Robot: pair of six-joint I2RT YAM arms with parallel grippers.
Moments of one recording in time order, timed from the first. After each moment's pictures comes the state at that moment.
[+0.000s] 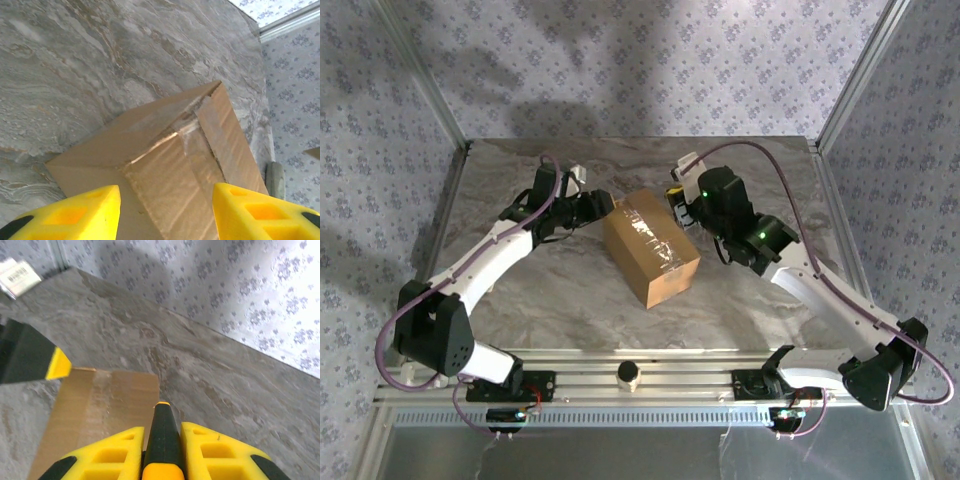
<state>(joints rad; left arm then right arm) -0.43 1.44 1.13 -0.36 0.32 -0.73 0.71 1.23 1.26 -0.44 0.20 -0.03</state>
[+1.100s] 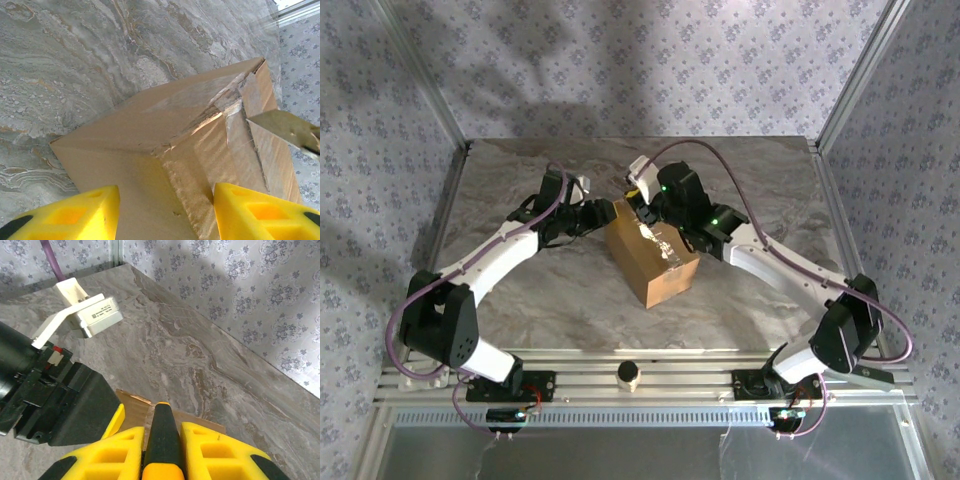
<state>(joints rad) -0.43 1.49 1.07 -0.32 0.34 -0.75 0.77 1.48 1.32 -0.25 0.08 -0.17</state>
